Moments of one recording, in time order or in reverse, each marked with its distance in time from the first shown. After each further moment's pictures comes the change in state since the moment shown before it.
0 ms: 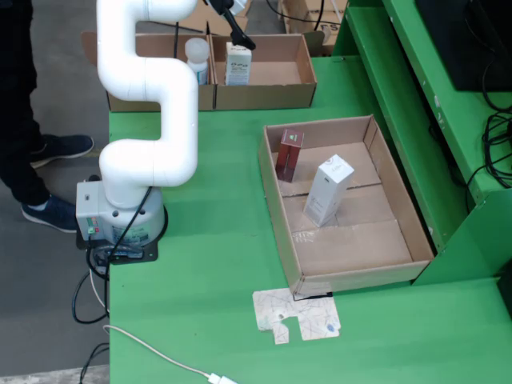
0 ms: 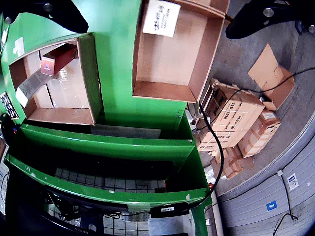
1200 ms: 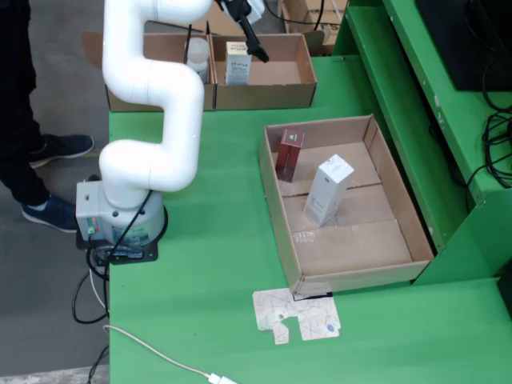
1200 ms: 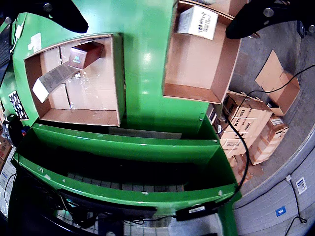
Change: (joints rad) arm -0.141 0.178 0.003 -0.183 0.104 -0.106
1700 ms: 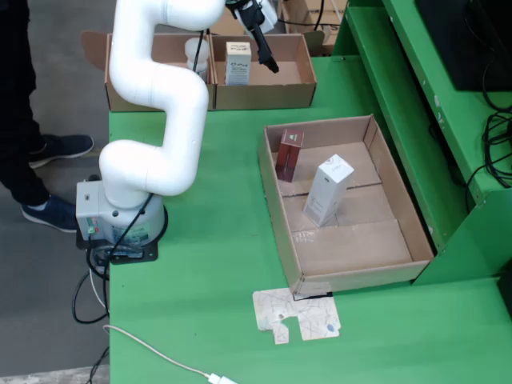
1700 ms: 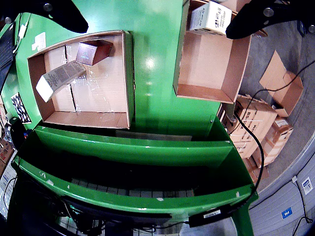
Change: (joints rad) arm -0.117 -0.009 0.000 0.020 0.064 -0.087
